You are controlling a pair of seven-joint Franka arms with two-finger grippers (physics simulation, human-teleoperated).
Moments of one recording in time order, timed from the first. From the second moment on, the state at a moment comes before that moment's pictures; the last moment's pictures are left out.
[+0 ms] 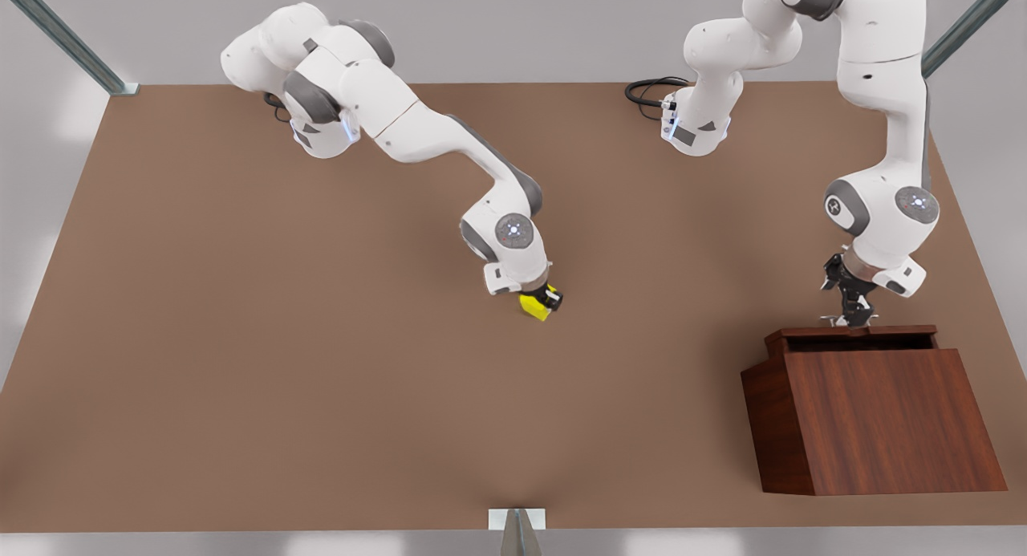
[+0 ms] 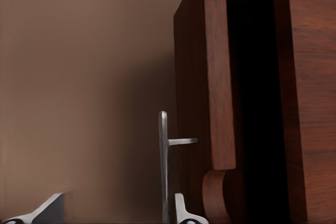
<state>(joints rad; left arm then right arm) 0.07 0.18 0.23 -2.30 -0.07 2.72 -1.22 0.79 0.92 0.07 -1.25 0.01 2.37 1.43</state>
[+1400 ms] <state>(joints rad) -0.54 0.58 -0.16 -1.46 0.07 2.02 -0.17 -0.04 0.20 -0.02 -1.39 0.02 1.65 0.02</state>
